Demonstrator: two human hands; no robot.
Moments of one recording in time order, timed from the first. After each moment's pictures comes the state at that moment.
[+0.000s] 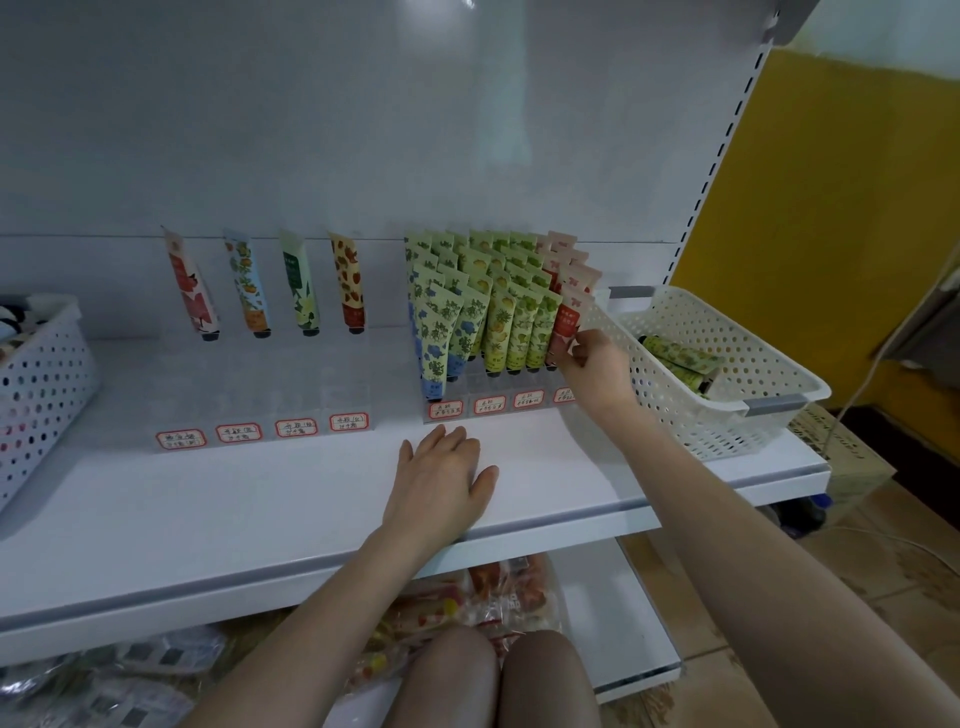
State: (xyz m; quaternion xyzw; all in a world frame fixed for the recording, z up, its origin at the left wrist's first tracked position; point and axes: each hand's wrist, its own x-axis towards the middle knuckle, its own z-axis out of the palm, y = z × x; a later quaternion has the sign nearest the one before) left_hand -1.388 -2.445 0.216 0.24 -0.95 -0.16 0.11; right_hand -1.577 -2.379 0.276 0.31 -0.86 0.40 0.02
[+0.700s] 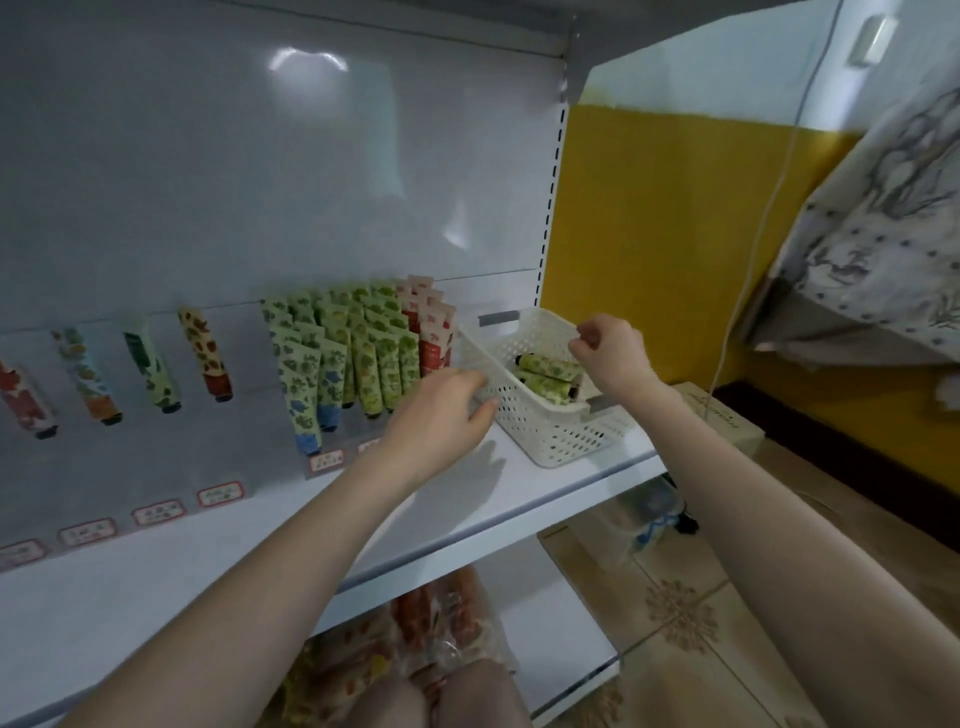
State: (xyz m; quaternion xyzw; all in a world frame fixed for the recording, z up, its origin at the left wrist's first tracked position) left_hand -1.469 -2.386 0.327 0.08 -0.96 -0.19 0.21; right_hand -1.627 -2.253 0.347 0.25 -0.90 0.35 0.09
